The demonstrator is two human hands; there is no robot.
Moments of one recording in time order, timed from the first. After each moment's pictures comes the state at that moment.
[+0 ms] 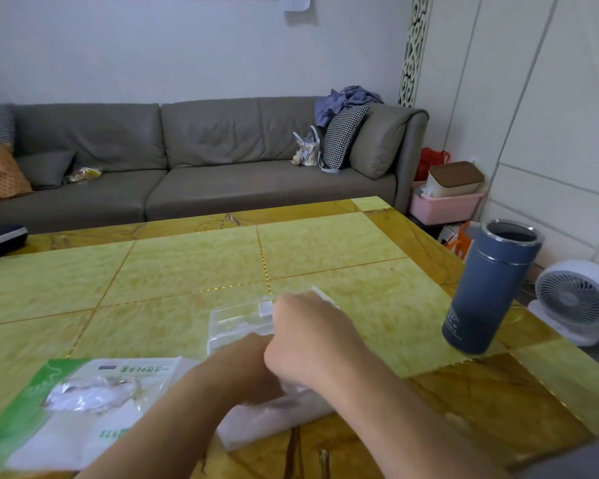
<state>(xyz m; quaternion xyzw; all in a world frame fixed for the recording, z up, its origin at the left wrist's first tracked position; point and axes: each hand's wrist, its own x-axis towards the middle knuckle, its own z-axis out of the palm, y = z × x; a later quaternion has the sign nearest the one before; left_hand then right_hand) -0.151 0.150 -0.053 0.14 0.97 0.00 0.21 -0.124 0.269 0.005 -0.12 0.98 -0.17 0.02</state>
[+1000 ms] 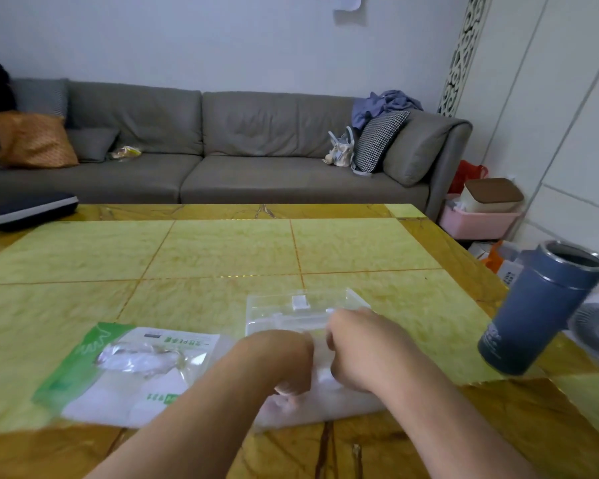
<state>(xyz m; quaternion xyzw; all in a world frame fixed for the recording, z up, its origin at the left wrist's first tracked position) -0.147 0.145 -0.047 0.11 0.95 -0.02 0.28 -0.136 0.275 -0.021 -0.11 0.99 -0.04 0.11</state>
